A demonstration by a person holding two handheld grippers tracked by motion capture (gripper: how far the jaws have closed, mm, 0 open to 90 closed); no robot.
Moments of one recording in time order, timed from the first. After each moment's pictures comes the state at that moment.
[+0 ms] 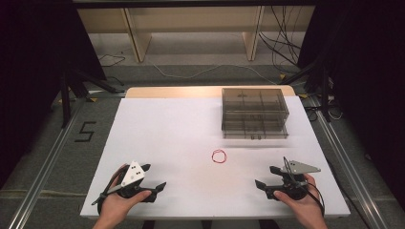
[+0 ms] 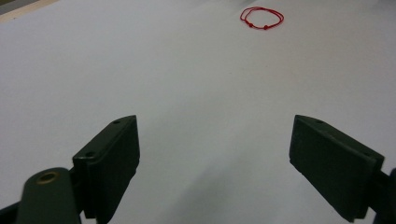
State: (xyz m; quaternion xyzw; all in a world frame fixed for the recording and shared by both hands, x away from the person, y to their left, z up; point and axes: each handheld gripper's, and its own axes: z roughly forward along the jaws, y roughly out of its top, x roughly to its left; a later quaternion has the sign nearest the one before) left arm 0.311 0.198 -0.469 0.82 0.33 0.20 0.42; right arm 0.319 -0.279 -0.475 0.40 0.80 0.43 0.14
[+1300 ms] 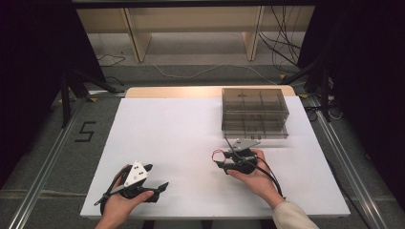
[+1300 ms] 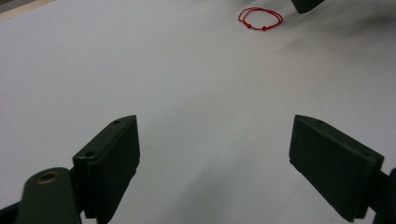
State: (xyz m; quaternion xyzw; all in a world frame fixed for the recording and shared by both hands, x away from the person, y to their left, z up) left arm 0.311 0.192 -0.471 0.82 0.33 0.20 0.42; right arm 0.395 -0.156 -0.474 0.32 0.85 0.40 0.12
